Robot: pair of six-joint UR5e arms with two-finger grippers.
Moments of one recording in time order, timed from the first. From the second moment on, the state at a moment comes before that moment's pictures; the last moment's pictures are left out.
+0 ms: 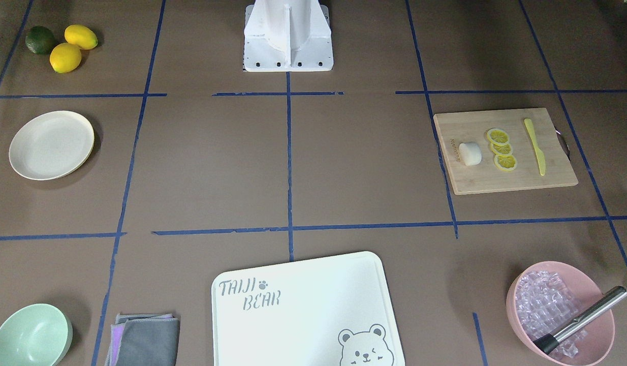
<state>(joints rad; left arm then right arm) -1.61 -1.55 -1.55 -1.47 -2.32 0.27 1.52 -1.65 1.74 -1.67 2.33 -0.12</state>
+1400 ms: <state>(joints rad) -1.61 -1.55 -1.55 -1.47 -2.32 0.27 1.09 -1.82 1.61 -0.84 2.32 0.57</state>
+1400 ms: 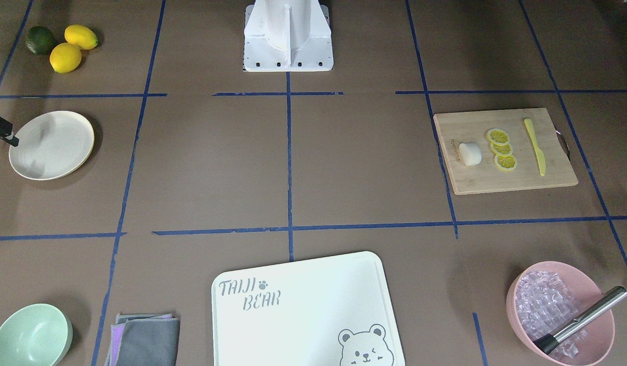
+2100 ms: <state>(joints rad) -1.61 -1.55 -1.56 -1.47 -2.32 0.27 1.05 -1.81 1.55 -0.77 2.31 0.60</state>
